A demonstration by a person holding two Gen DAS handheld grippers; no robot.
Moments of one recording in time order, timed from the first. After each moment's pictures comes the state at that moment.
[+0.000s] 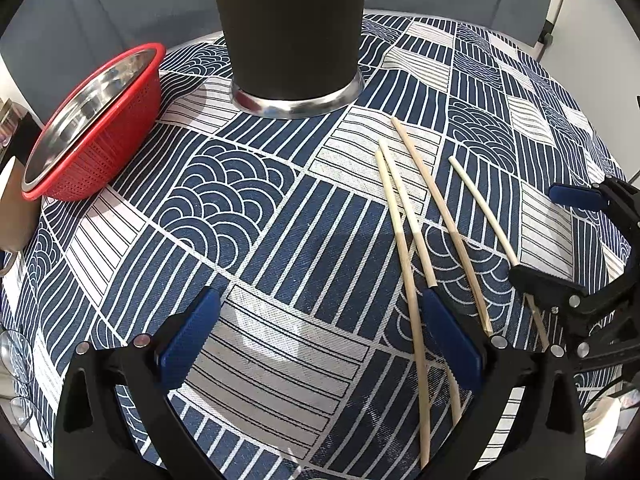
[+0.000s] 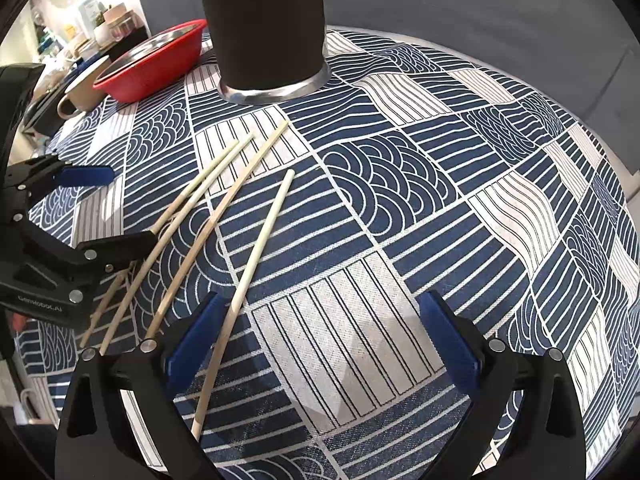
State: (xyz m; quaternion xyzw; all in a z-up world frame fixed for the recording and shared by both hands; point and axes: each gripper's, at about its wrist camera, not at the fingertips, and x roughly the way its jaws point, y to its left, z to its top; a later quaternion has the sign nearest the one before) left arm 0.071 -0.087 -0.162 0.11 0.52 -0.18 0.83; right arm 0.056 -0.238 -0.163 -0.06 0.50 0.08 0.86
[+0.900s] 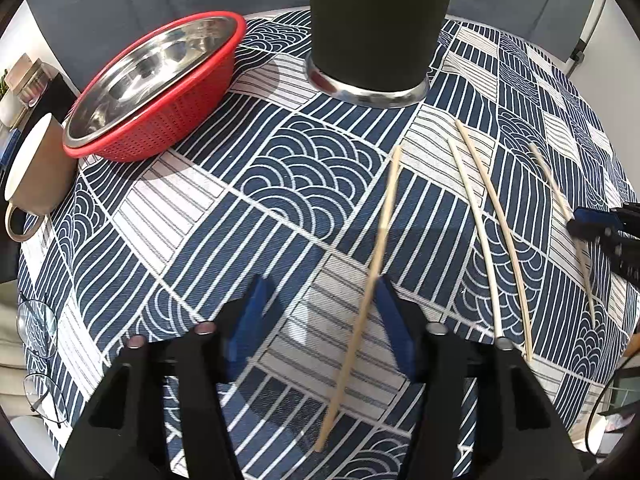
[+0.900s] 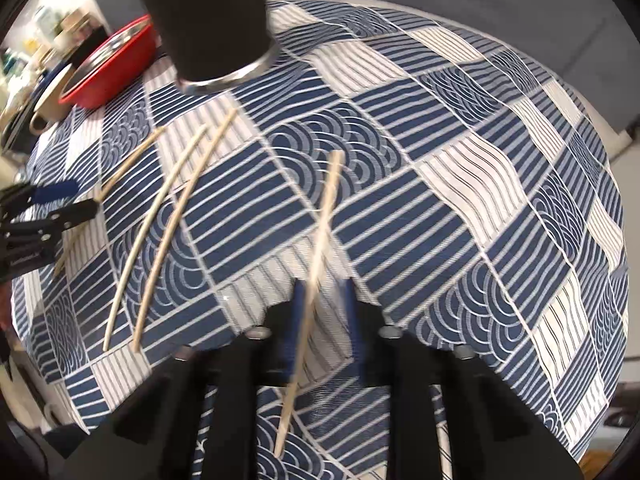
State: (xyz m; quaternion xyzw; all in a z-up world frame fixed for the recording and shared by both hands) left arm 0.074 -0.029 -0.147 0.08 0.55 -0.13 0.82; right arm 0.065 -0.265 -0.151 -0.03 0.58 0.03 0.82
